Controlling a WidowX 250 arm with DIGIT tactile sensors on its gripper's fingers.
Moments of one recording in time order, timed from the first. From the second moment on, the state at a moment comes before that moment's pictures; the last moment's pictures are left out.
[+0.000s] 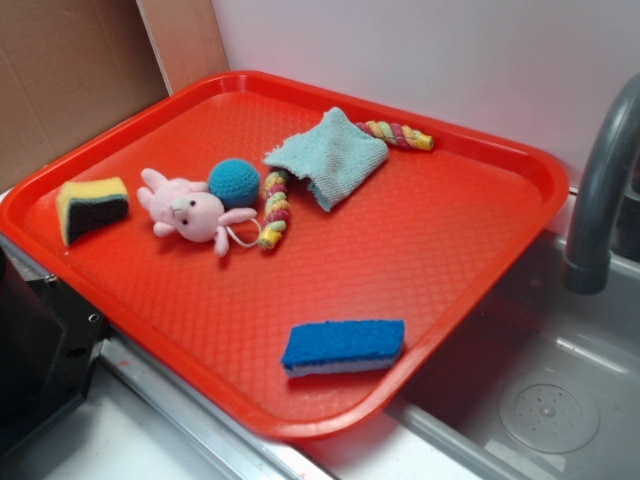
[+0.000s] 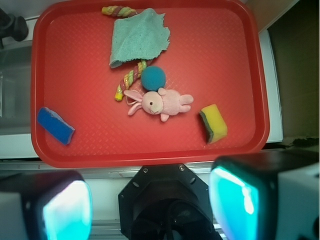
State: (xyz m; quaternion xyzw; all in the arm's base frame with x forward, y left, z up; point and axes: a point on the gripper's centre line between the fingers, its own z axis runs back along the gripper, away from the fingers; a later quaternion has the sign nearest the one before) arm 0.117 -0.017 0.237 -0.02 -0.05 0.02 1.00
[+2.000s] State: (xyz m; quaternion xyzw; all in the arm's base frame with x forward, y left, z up) arm 0.152 -0.174 0.070 0.01 -0.07 -0.38 0.92
